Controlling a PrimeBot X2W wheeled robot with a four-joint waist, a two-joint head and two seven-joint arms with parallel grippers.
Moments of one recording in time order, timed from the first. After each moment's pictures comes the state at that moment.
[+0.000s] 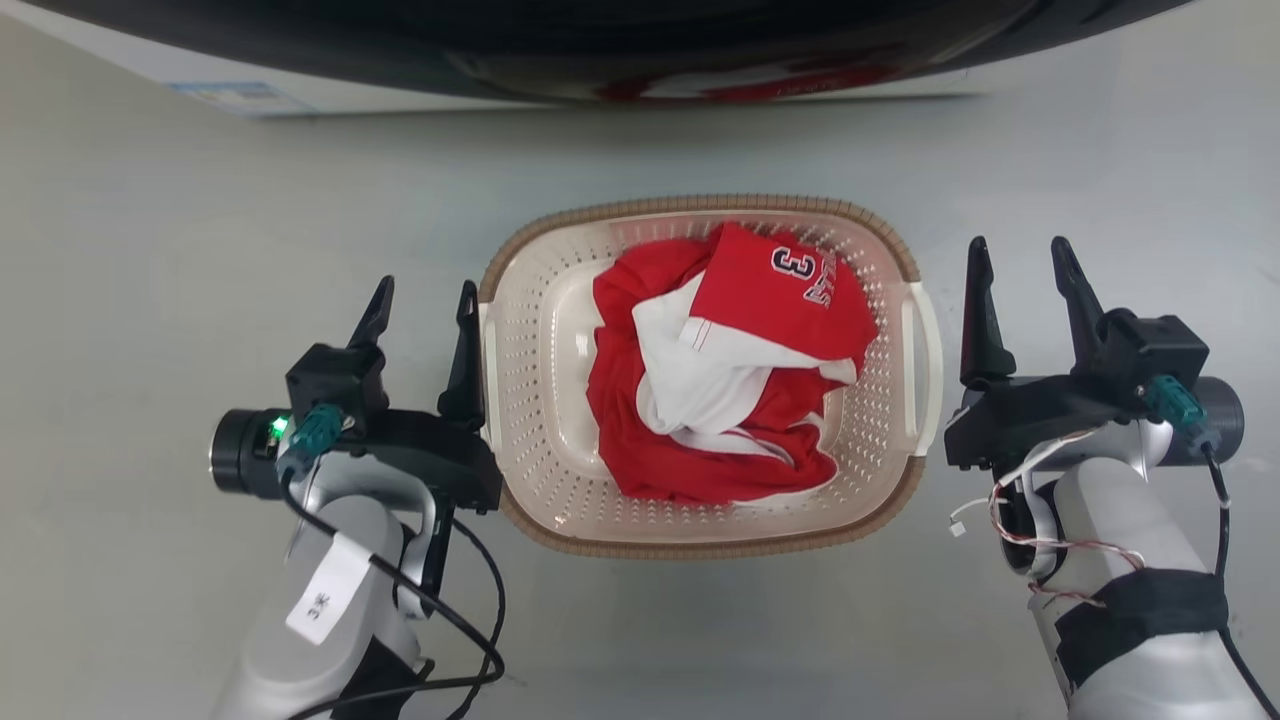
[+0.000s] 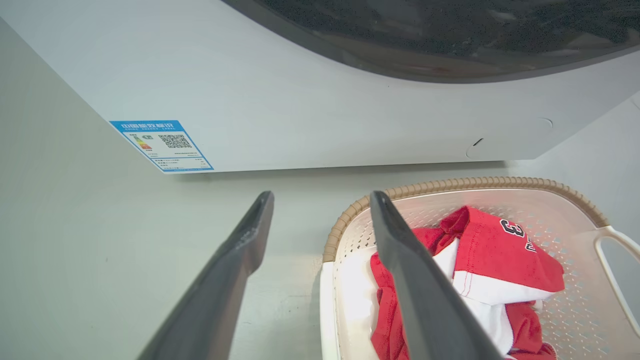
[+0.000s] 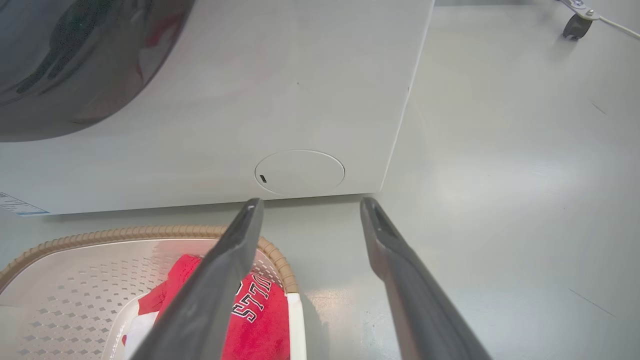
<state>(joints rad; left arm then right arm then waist) -0.57 0.04 -0.25 0.59 -0.30 0.05 -0.24 -0.58 -0.07 0.13 0.53 0.19 -0.06 -0.25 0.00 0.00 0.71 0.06</state>
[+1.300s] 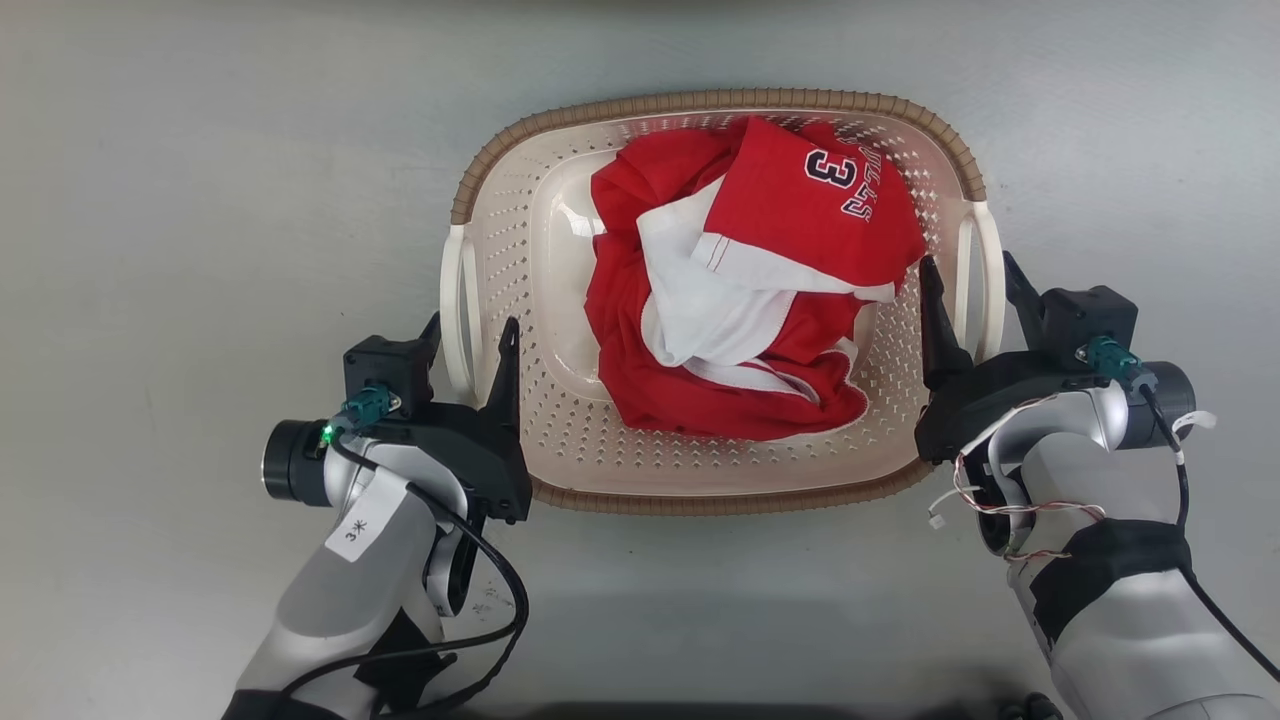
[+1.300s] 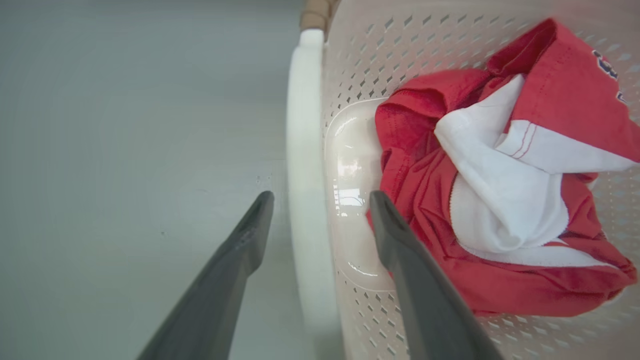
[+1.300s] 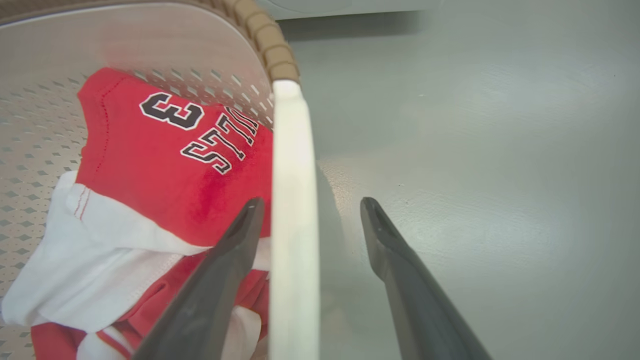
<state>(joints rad) -0.72 0.03 -0.47 0.88 -0.53 0.05 -0.24 -0.76 -0.07 0.22 0.86 0.21 -0.02 -0.25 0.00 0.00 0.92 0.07</state>
